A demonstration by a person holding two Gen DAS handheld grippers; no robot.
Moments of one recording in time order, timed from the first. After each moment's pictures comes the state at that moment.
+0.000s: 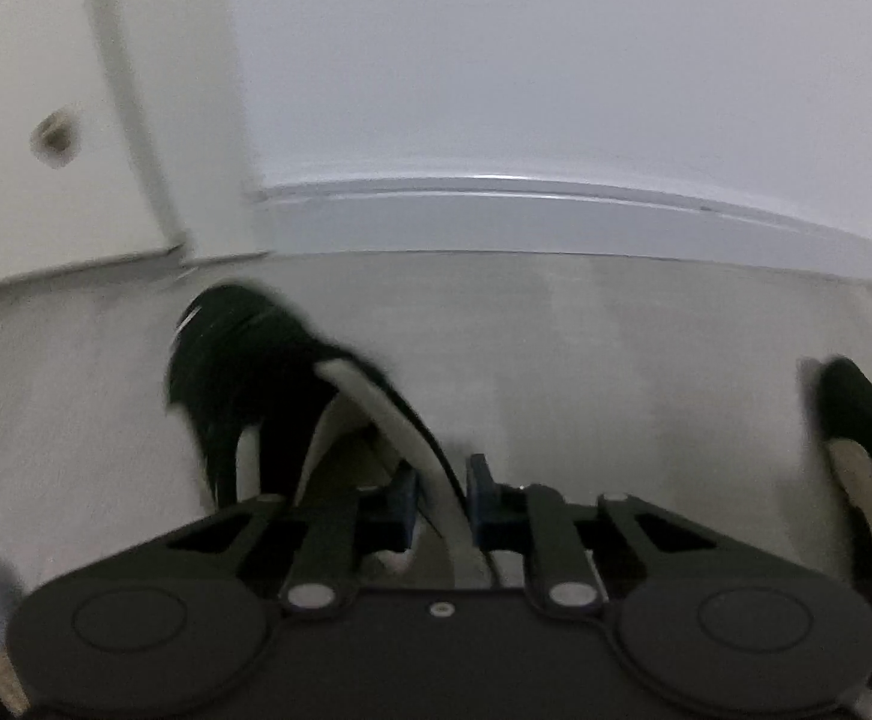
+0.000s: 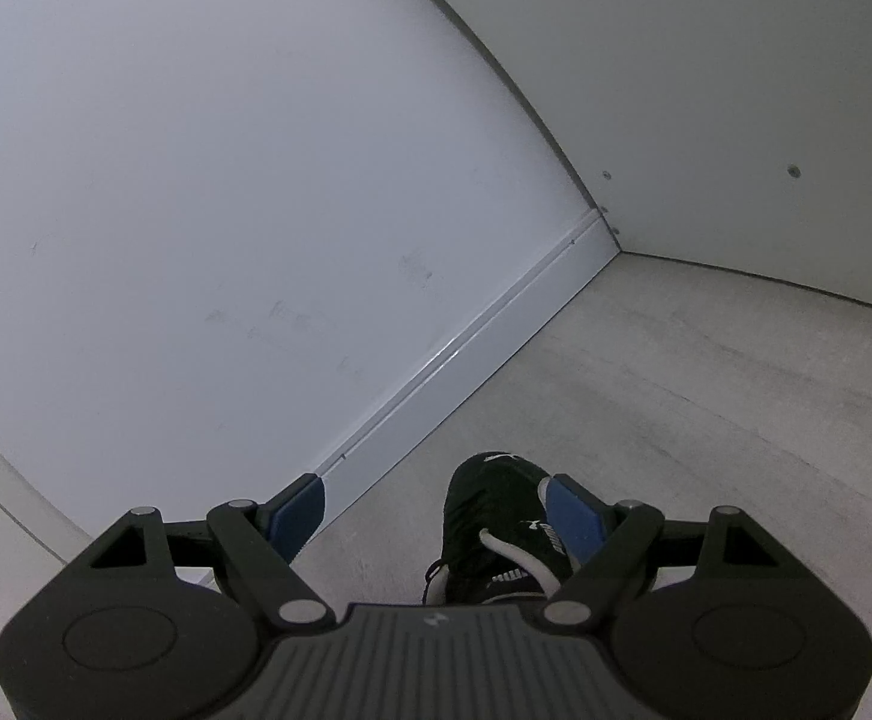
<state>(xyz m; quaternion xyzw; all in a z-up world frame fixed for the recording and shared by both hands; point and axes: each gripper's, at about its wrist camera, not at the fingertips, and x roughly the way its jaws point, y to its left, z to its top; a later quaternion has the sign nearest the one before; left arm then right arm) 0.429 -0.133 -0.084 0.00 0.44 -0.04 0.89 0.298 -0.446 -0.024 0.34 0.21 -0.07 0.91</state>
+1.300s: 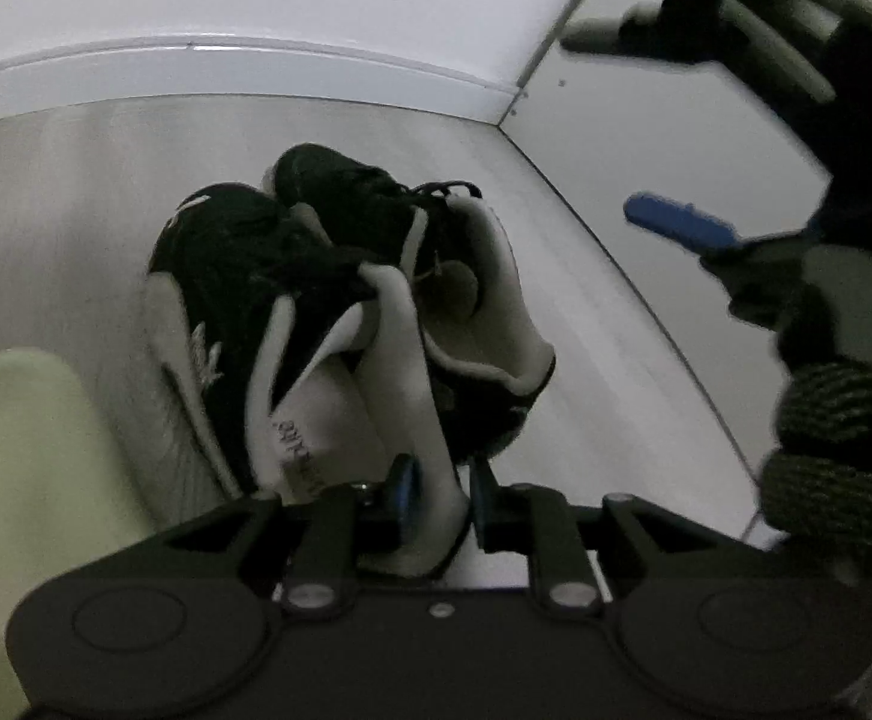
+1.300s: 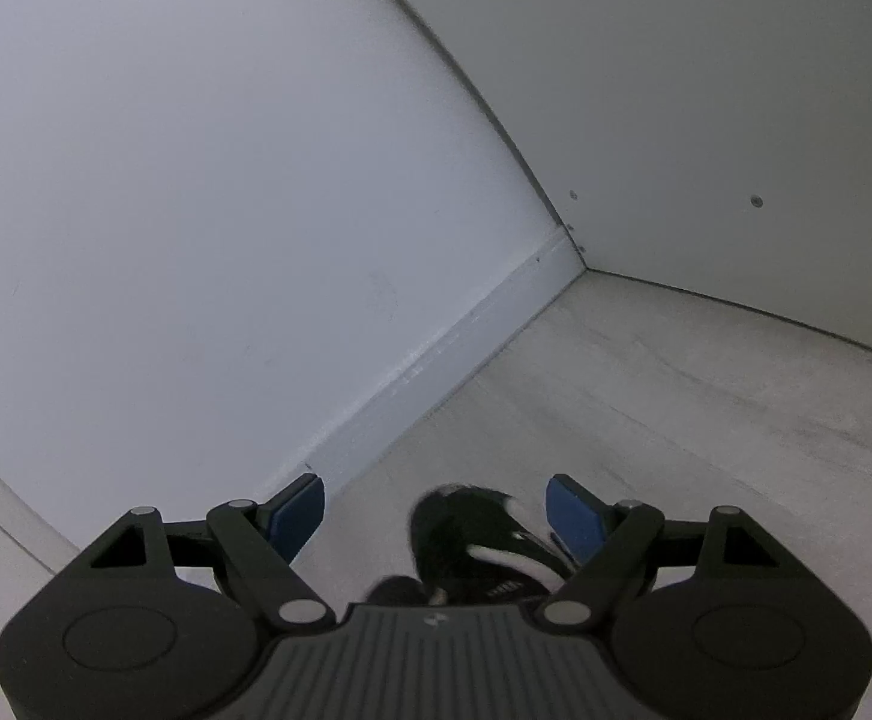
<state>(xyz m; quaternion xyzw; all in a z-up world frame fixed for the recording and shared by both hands) 0.248 -0.272 -0.084 -0.10 0.44 -0.27 0.85 0.291 -0.468 -0.021 0.31 0.24 -0.10 0.91</state>
